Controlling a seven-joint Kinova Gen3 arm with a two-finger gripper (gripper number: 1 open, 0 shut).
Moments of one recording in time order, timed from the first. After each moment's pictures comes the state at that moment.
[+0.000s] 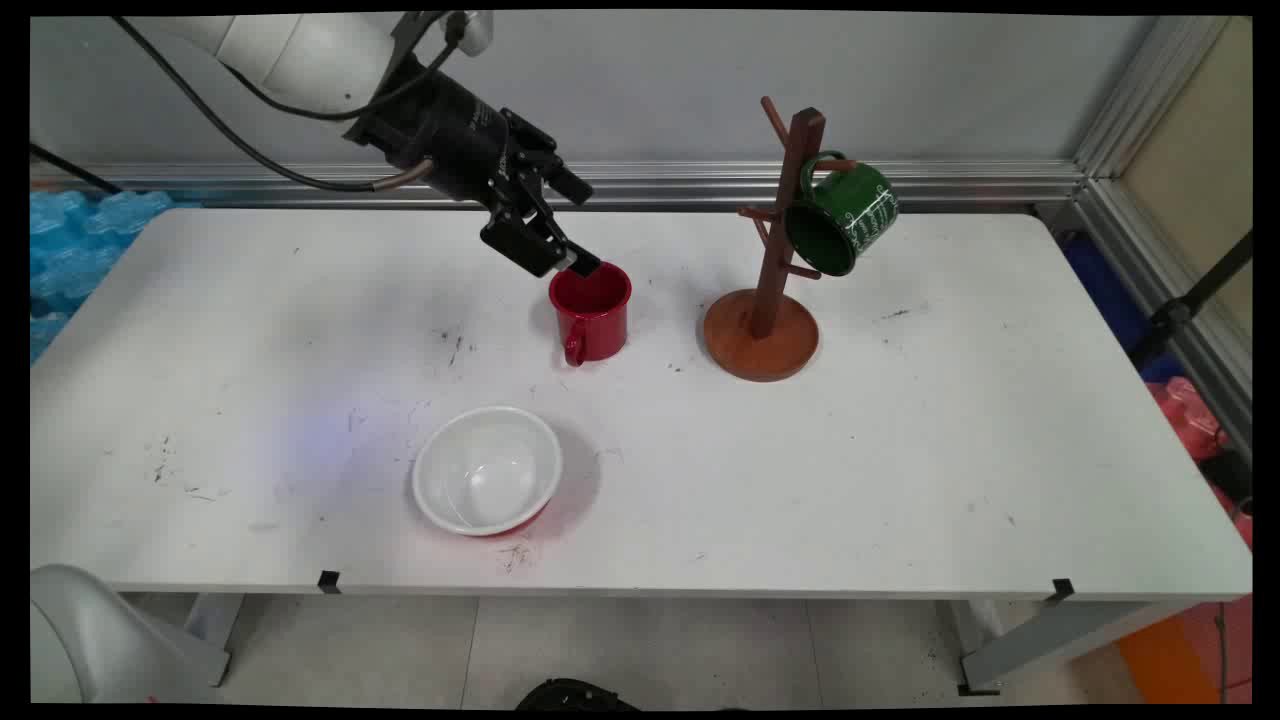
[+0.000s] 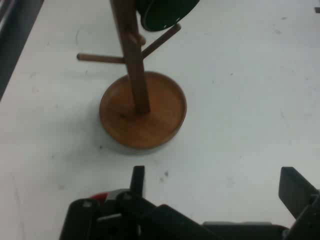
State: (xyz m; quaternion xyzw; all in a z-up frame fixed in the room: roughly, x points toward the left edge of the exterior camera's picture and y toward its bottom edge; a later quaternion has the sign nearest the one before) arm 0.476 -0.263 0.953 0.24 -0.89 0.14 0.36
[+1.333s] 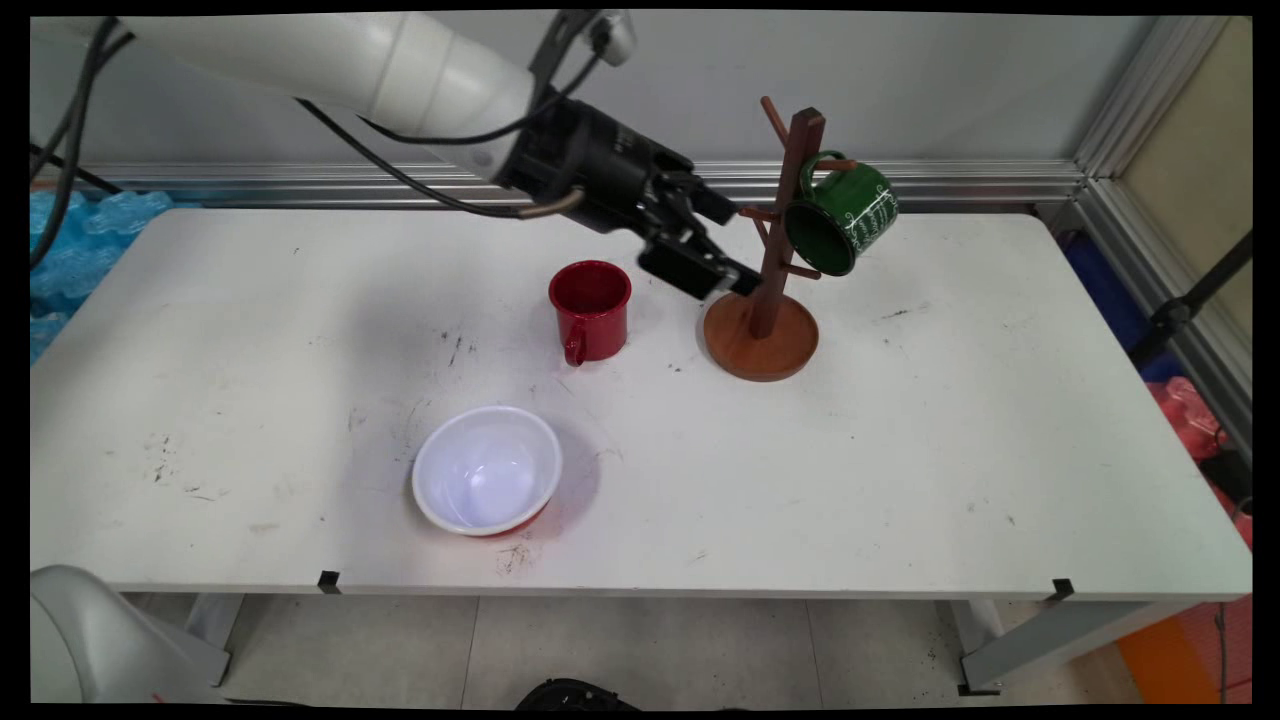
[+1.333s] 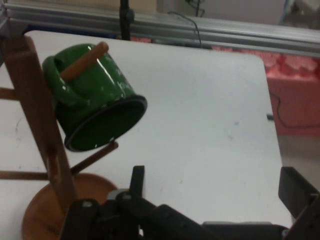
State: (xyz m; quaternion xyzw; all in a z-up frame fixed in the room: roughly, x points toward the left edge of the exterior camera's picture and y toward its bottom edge) arm 0.377 -0.277 0.931 0.25 -0.84 0.11 0.46
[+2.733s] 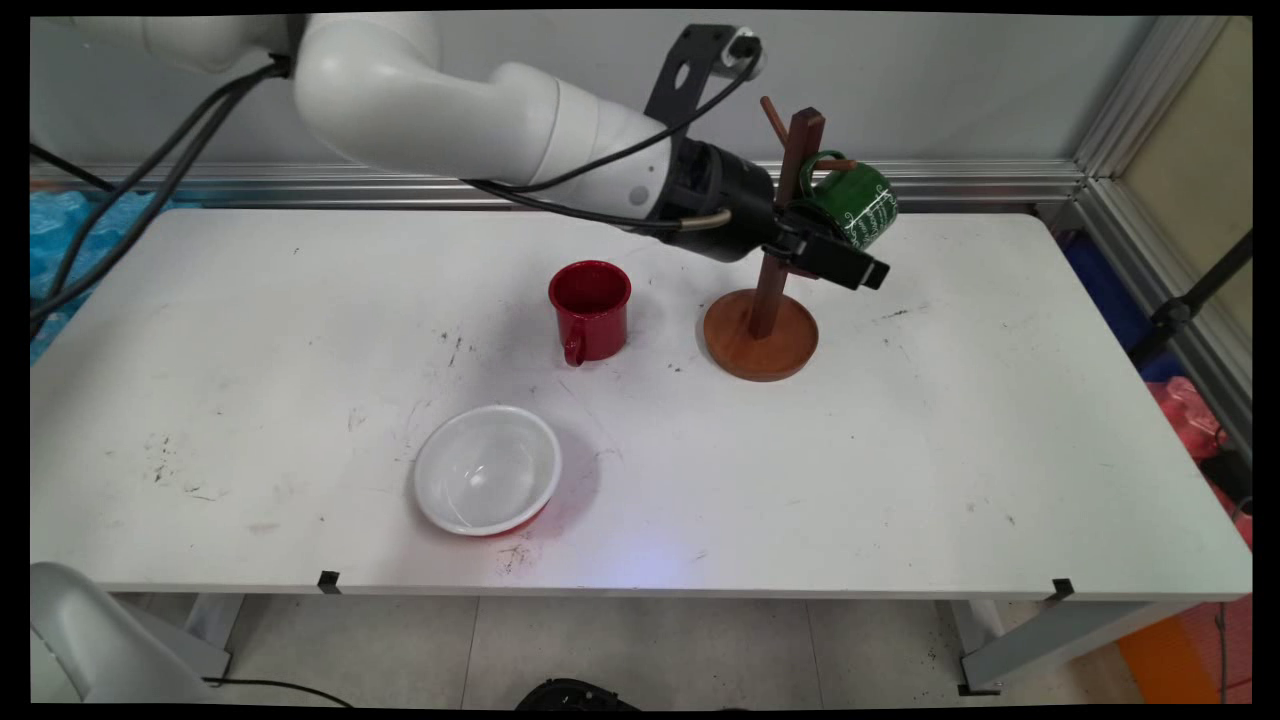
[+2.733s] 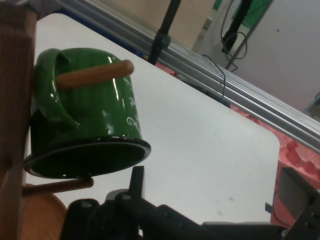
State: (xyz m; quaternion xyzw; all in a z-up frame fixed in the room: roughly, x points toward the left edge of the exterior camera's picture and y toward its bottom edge) arm 0.293 -0.297 0.896 0.42 -0.75 0.07 0.50
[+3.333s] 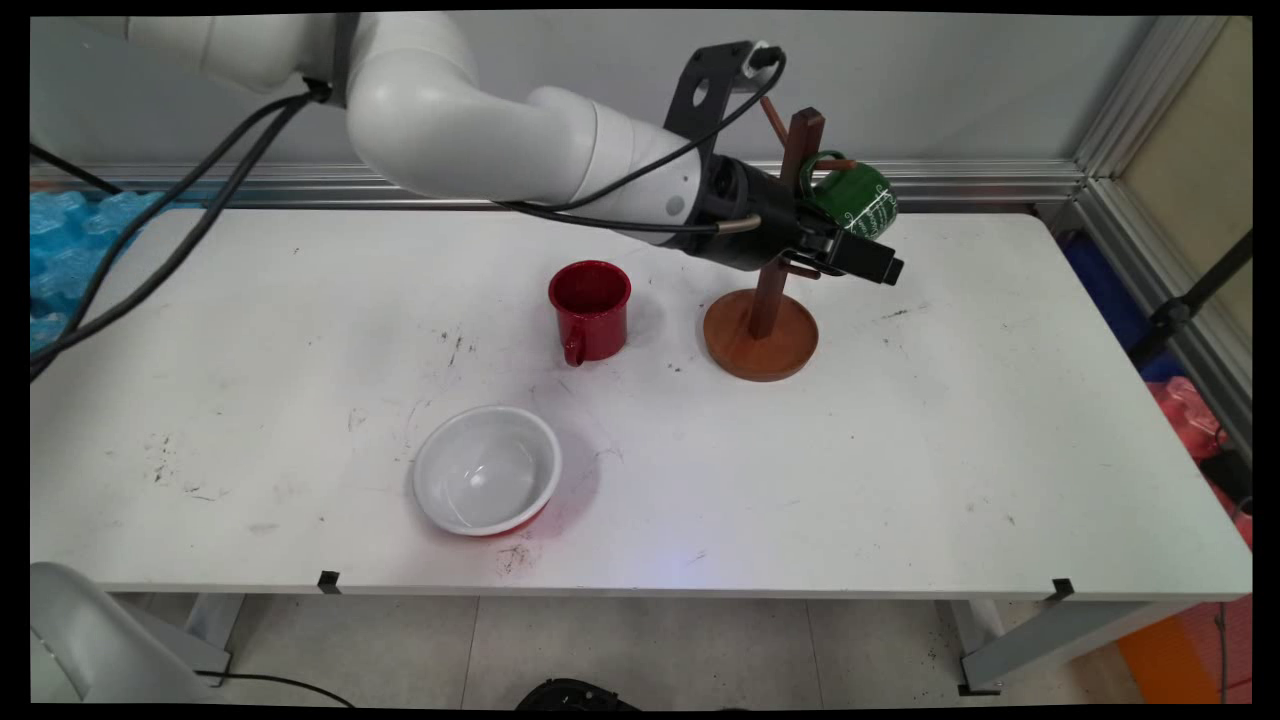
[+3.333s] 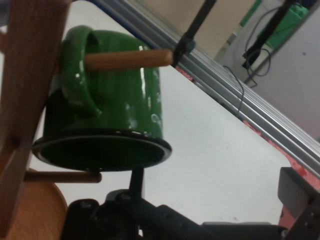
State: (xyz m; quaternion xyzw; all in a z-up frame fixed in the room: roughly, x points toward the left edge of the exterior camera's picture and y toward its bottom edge) arm 0.274 -0.303 0.883 0.49 -0.71 0.06 0.50
